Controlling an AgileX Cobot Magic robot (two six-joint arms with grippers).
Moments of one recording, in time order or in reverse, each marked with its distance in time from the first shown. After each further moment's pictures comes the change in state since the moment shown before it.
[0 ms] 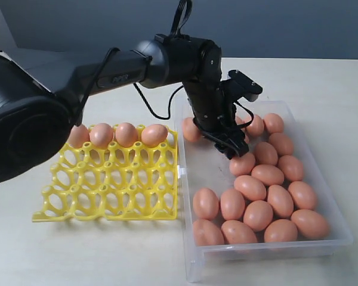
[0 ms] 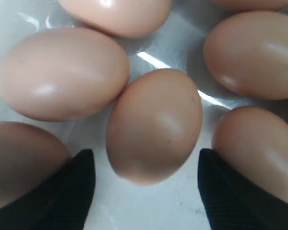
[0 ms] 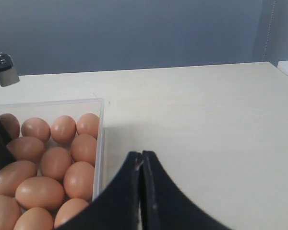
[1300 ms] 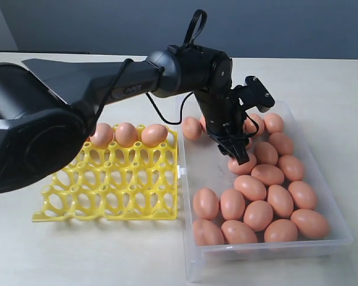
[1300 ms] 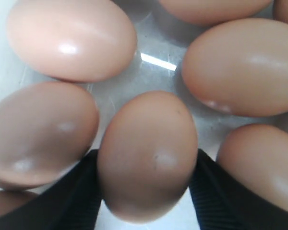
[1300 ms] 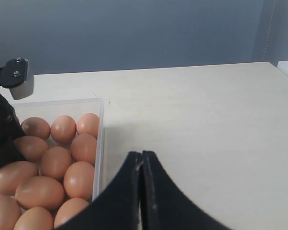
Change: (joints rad) left arm -0.035 0.037 -0.037 0.044 -0.061 0.166; right arm 0.000 0.000 0.000 0.000 0.000 0.000
